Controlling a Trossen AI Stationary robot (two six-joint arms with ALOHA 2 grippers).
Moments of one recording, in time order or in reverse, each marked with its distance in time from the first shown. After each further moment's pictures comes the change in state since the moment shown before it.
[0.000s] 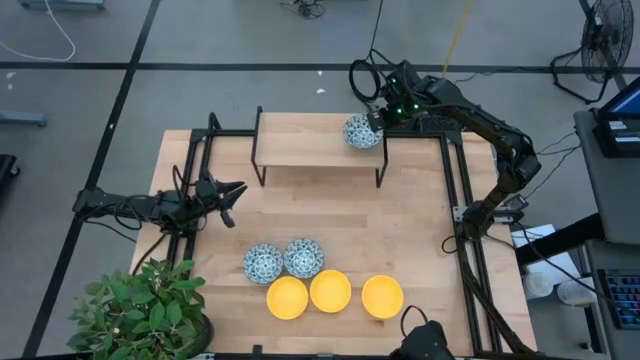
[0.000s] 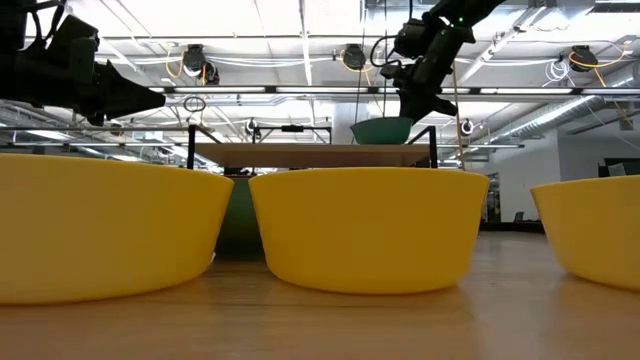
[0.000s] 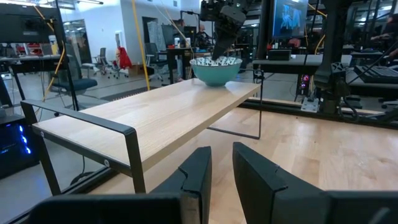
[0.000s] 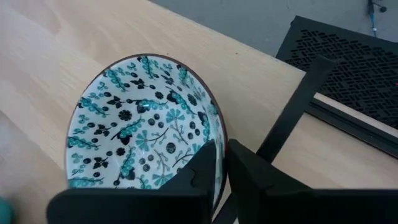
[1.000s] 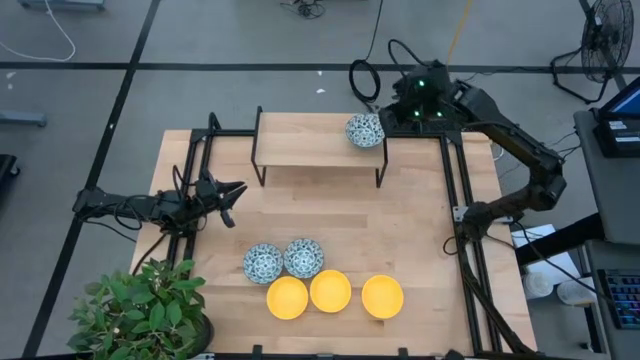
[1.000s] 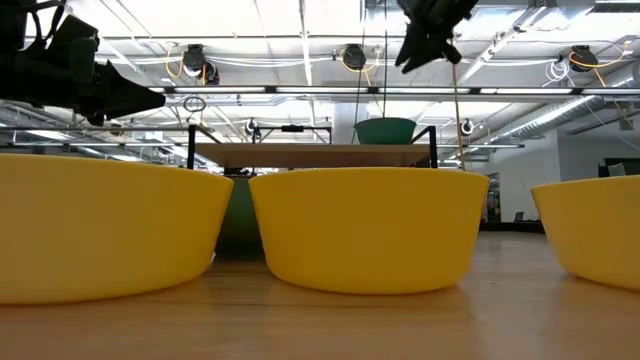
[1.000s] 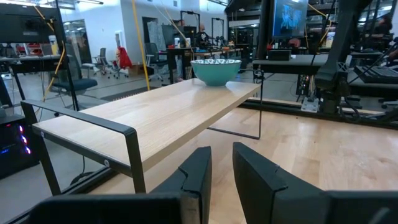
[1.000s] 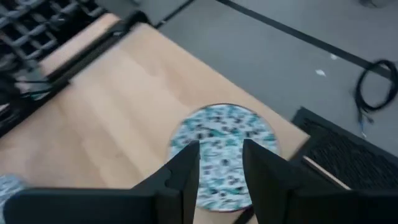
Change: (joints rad) left arm 0.000 0.000 0.000 0.000 0.000 0.000; right arm 0.146 -0.256 0.000 0.074 0.088 -0.113
